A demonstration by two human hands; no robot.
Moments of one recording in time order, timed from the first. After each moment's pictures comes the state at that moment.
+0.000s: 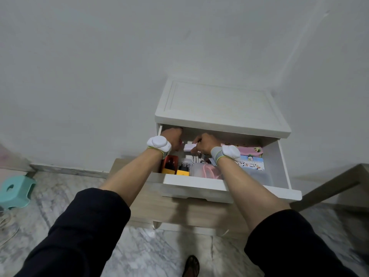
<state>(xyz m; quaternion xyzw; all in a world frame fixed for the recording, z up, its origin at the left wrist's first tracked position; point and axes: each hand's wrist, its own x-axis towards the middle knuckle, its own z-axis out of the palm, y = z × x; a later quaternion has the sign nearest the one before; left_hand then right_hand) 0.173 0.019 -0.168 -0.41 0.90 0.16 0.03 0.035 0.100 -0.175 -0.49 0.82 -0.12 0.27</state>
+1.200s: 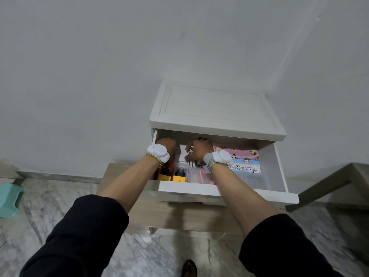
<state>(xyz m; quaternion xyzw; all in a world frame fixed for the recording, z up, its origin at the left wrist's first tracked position) 0.171 0.004 -0.207 -0.38 0.91 0.10 0.10 0.041 0.094 -0.190 -0.53 0.83 -0.04 0.19</state>
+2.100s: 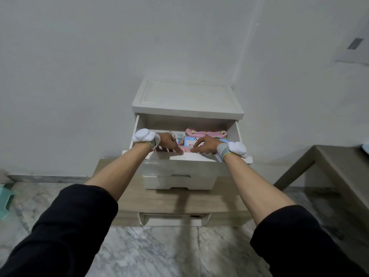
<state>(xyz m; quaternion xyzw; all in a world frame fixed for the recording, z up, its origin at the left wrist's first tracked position) 0.168 0.141 -0.133 -0.39 0.85 0.33 0.15 0.004 0.254 -0.140 -0.49 0.82 -0.08 0.30</state>
